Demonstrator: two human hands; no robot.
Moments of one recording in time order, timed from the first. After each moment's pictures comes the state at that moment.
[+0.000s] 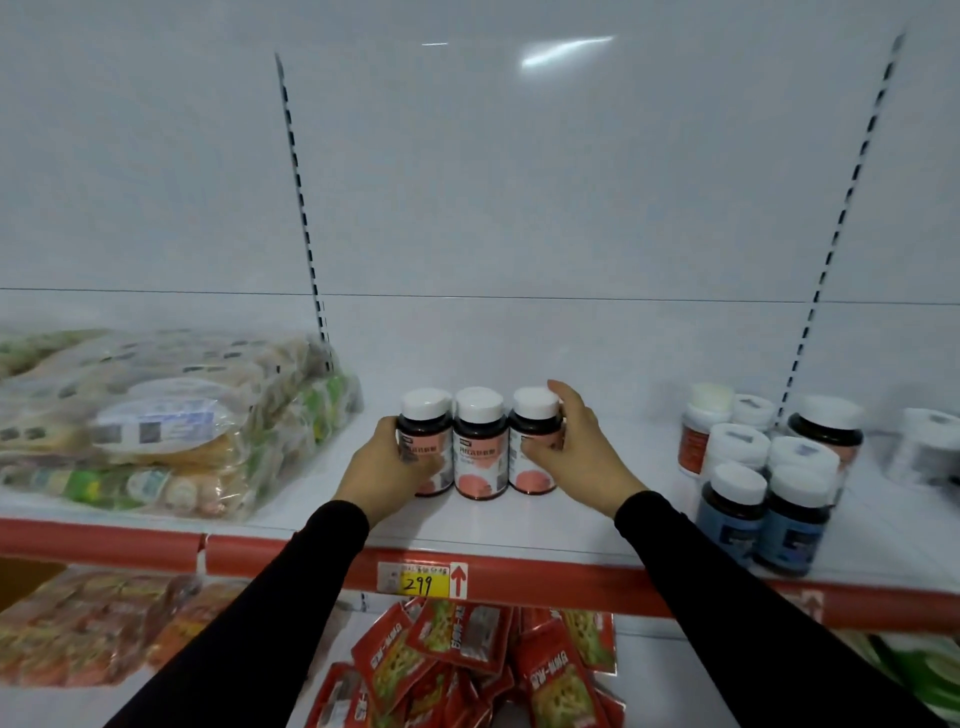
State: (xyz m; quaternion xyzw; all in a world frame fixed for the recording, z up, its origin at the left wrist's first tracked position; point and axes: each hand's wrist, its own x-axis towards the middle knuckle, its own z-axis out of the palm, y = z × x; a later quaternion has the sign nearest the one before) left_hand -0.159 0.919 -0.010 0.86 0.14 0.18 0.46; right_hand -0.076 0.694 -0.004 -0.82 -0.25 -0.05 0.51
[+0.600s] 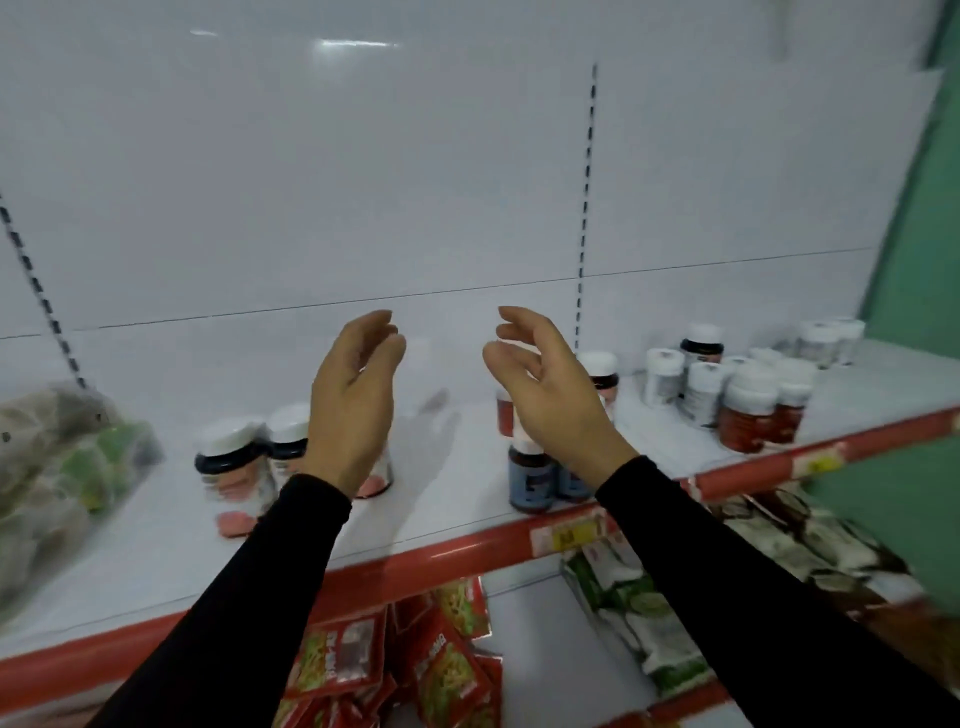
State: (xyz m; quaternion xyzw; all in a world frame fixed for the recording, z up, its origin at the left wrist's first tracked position) left_hand -0.165 0.763 0.077 0.71 -0.12 0.29 0.63; right_hand -0.154 0.582 0.064 -0.72 -0.22 -0.23 0.62
